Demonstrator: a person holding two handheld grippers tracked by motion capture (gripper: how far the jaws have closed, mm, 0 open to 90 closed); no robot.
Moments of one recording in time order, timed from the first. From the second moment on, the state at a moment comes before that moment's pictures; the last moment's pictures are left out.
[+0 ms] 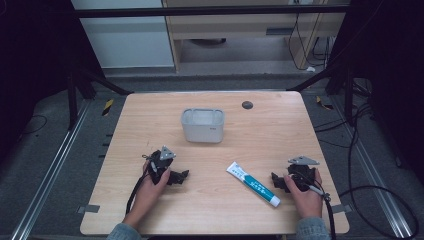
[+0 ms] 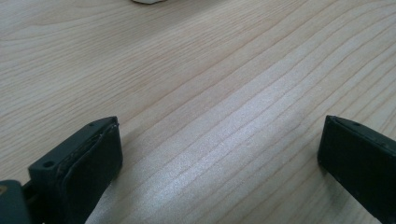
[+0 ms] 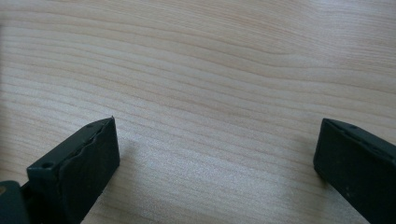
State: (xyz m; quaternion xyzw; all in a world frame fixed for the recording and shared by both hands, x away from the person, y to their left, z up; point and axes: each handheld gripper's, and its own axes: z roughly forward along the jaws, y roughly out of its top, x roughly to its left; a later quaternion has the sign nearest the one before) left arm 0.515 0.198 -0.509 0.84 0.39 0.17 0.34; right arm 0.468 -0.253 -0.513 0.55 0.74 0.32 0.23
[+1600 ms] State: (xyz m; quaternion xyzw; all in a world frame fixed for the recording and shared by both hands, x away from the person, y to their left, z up) left arm 0.515 0.198 -0.509 0.84 0.39 0.17 0.34; right arm 0.456 -0.152 -0.436 0.41 0.85 0.28 0.17
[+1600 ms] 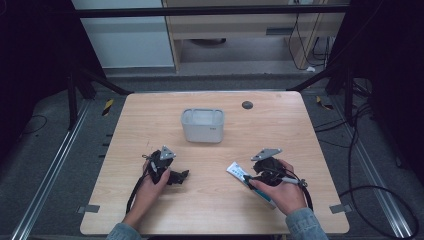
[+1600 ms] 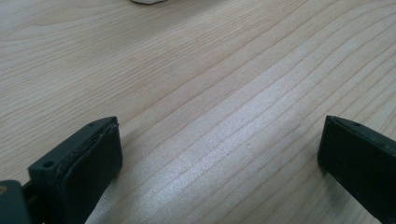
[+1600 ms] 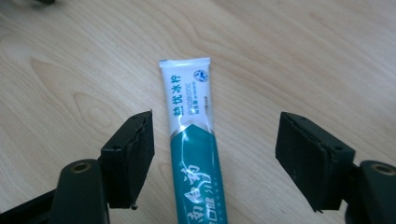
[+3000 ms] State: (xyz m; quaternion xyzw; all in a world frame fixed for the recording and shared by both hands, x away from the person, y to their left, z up) left arm 0.520 0.197 -0.509 0.84 0.39 0.17 0.35; right arm 0.487 -0.110 -0.439 0.37 0.90 0.18 0.10
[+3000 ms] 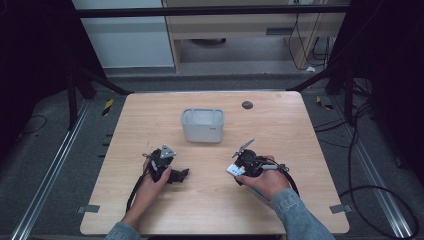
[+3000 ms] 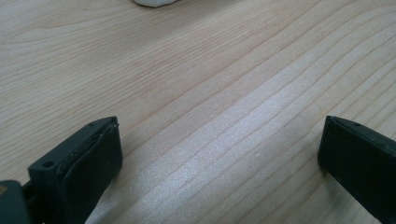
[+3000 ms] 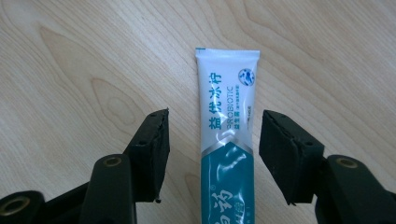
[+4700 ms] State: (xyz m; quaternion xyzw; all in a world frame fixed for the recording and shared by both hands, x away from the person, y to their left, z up) left arm 0.520 0.197 -0.509 0.84 0.39 0.17 0.34; right arm 0.505 -0.115 -0.468 0.38 0.91 0.13 0.06
